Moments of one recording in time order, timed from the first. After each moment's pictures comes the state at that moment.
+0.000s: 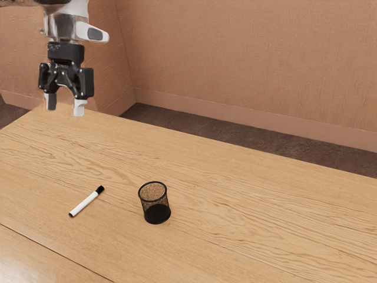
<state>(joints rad) 0.05 0.02 -0.03 -1.42 -0.03 0.96 0.05</state>
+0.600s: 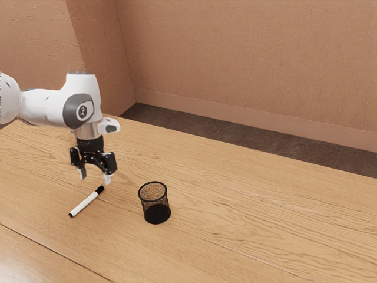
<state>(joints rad) 0.09 0.21 0.11 -2.00 -0.01 1.98 0.08</state>
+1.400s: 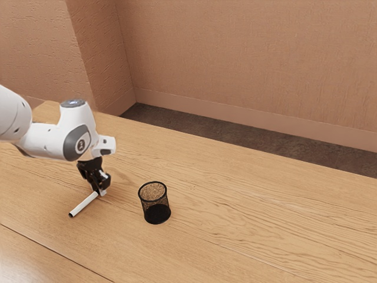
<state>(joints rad) 0.15 0.34 0.11 -2.12 0.00 2.45 0.38</state>
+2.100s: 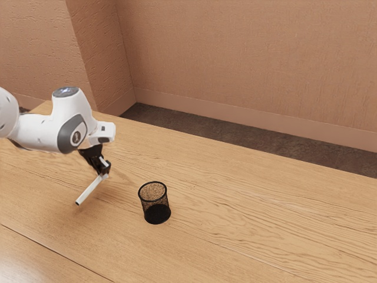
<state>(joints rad) 0.13 0.22 0.10 -2.18 0.01 2.54 0.44</state>
